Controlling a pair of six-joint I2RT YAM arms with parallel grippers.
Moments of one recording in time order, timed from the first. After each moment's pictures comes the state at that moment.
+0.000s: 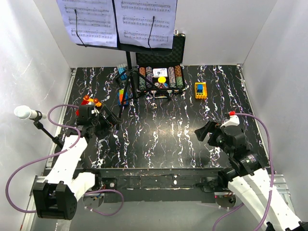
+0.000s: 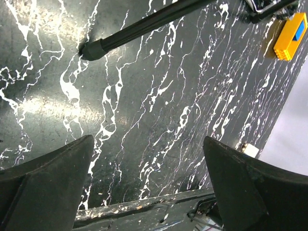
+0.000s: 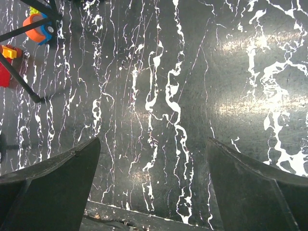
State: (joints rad) left arm -0.08 0.98 0.71 -0.56 0.26 -0.80; right arm 0.45 0.42 0.50 -0.58 0.07 0.67
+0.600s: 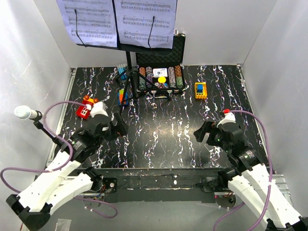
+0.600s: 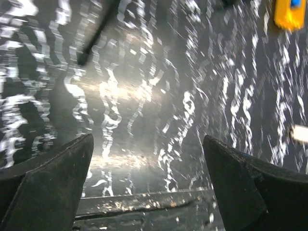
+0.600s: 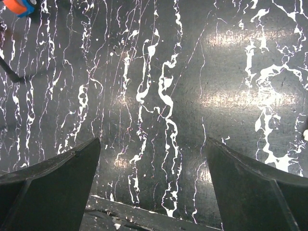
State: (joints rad) left arm -0.66 0.77 0.84 -0.74 -0.26 -0.75; right arm 0.45 0.50 0.54 -0.60 0.04 0.55
